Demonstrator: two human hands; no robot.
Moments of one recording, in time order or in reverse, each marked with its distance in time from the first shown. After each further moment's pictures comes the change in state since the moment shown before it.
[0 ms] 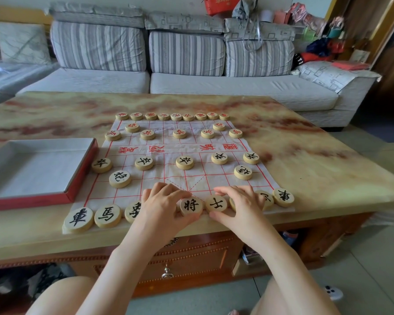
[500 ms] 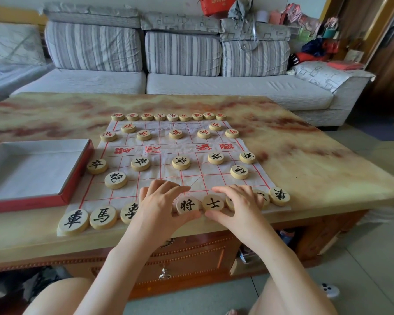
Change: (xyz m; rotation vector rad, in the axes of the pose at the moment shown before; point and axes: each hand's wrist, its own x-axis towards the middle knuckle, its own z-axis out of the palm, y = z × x) left_hand 0.004 0.002 0.002 -0.006 0.032 0.020; right_hand -0.001 0.002 0.000 0.000 0.034 -0.007
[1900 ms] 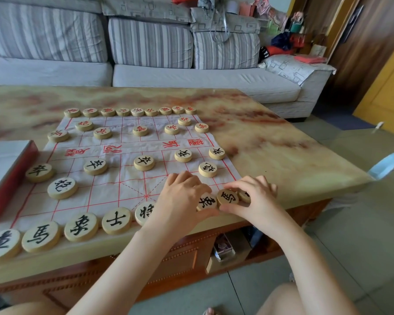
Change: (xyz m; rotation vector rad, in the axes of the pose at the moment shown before) left_hand 0.051 0.071 0.049 0.059 -0.105 0.286; right_hand 0.003 0.078 -0.050 -0.139 -0.052 0.136
